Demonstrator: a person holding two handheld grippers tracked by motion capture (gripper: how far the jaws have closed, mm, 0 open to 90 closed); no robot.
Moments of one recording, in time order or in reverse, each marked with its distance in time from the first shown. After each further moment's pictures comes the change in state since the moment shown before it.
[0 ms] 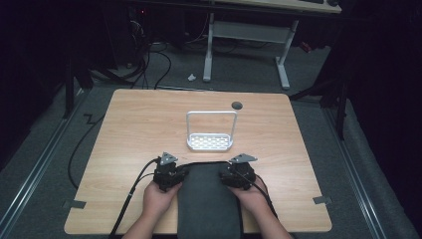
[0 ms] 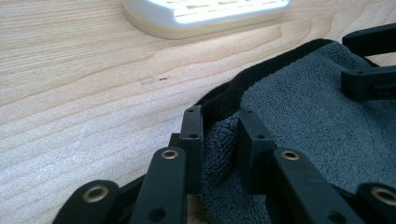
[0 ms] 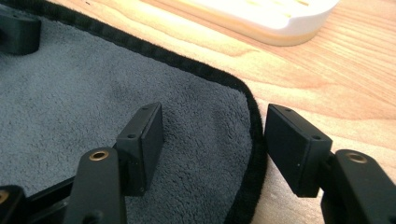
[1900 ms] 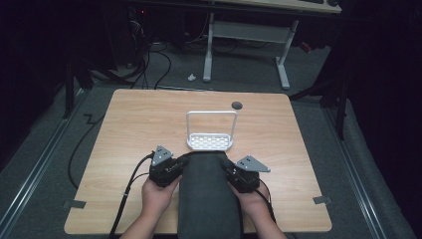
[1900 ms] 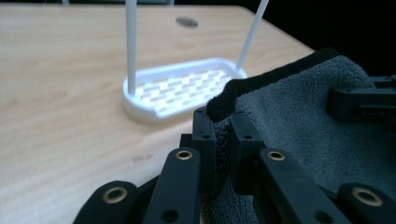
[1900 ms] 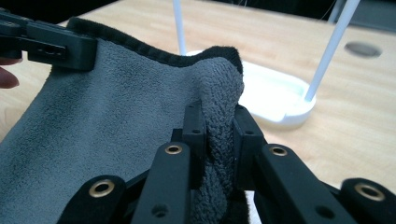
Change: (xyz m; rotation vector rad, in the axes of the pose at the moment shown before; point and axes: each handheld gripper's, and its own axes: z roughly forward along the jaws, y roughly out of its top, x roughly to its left) left arm -0.026 0.033 -0.050 -0.244 -0.009 0.057; right arm 0.019 0.007 -0.054 -0.338 0.039 -0.016
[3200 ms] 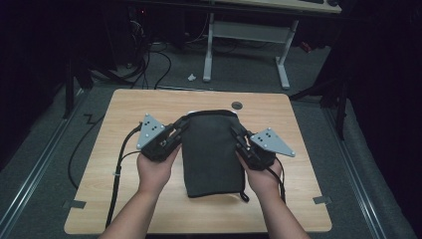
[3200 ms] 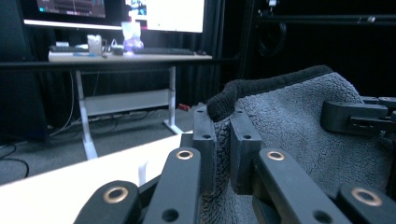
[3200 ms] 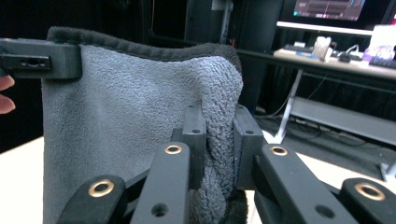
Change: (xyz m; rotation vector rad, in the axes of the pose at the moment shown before) left arm -0.022 0.108 -0.046 -0.349 -0.001 0.154; right arm -0.004 0.104 -0.053 -0.327 -0.089 -0.063
